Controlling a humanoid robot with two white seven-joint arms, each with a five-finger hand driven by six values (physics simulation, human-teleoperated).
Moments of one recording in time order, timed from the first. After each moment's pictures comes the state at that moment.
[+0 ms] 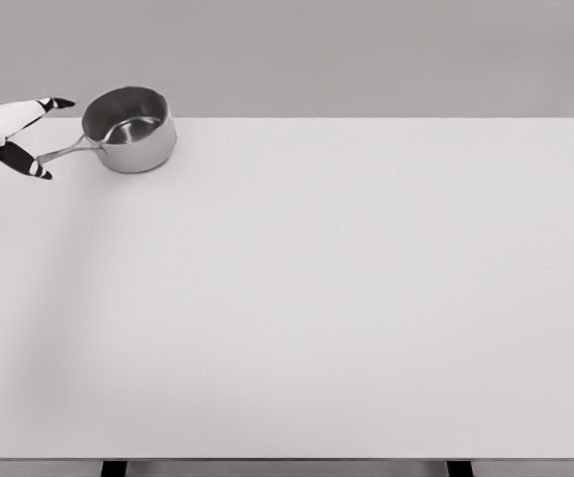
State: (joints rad) left arm -0.79 0.67 -0.55 -0.92 -0.39 -0.15 -0.39; right arm 0.03 0.00 0.61 -0.10 0.16 -0.05 0.36
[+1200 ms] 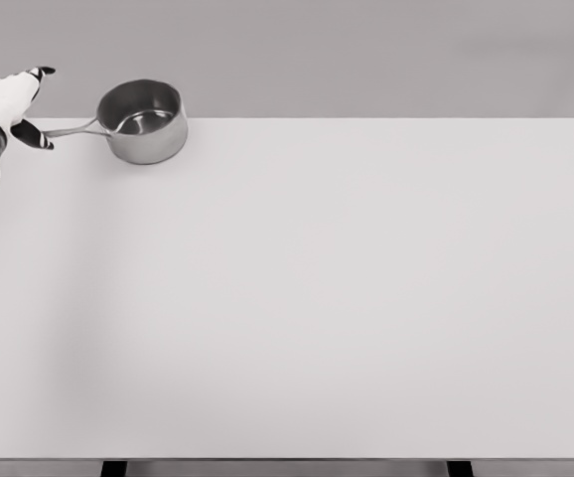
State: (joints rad) left arm -0.84 0.53 -0.55 -0.85 -0.54 0.15 -0.14; right arm 0.03 0.00 0.61 -0.10 0.16 -0.05 0.36
